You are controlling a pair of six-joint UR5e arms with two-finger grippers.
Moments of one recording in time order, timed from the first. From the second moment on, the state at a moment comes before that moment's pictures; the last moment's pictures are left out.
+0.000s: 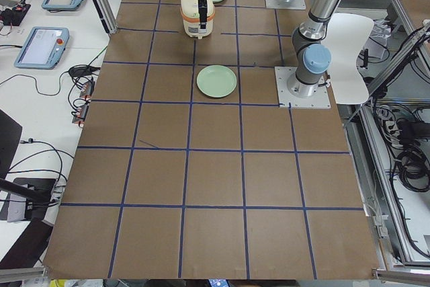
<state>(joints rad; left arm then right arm) -1.50 -1.56 -1.59 -1.55 1.67 0.00 1.76 -1.32 1.51 -1.72 -1.50 0.17</state>
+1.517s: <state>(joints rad) -1.50 -1.56 -1.59 -1.55 1.67 0.00 1.76 -1.29 1.51 -1.73 -1.47 0.17</state>
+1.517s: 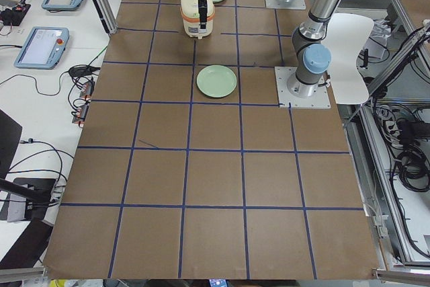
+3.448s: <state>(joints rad) -1.50 -1.56 -1.59 -1.55 1.67 0.00 1.77 -1.25 1.51 -1.75 -1.46 0.17</state>
